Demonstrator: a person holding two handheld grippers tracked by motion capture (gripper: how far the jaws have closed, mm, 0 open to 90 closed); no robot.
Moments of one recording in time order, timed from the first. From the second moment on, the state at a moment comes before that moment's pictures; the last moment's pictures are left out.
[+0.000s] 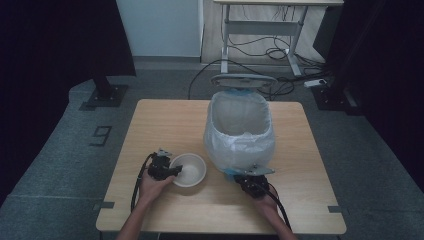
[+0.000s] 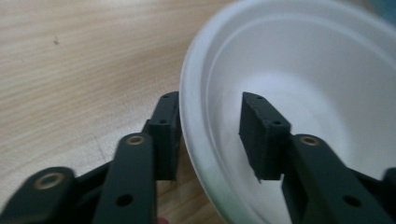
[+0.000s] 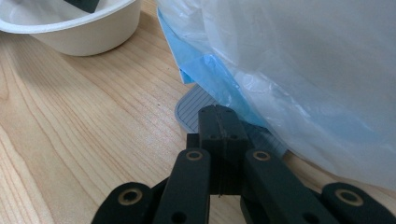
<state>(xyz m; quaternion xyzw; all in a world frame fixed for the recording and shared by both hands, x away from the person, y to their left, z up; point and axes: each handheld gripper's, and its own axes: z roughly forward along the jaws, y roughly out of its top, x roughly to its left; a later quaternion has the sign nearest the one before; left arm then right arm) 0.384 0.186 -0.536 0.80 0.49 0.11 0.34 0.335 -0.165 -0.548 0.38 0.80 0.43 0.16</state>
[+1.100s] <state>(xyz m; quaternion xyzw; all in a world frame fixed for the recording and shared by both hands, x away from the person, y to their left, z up) 0.361 0.202 -0.507 0.78 0.46 0.09 0.42 0.335 -0.165 -0.548 0.38 0.80 0.43 0.16</state>
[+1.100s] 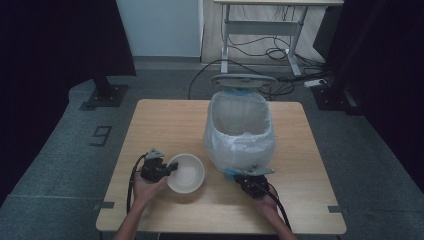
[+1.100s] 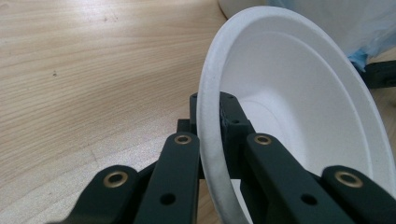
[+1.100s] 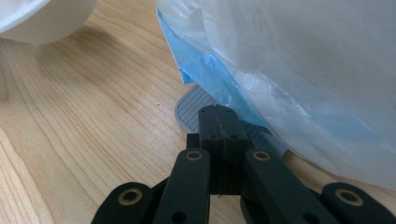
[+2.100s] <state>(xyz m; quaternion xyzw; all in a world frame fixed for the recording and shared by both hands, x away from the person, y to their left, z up) 0.341 0.213 -0.468 0.76 0.44 0.12 0.47 0.335 -0.165 -0.548 0.38 0.80 0.43 0.16</state>
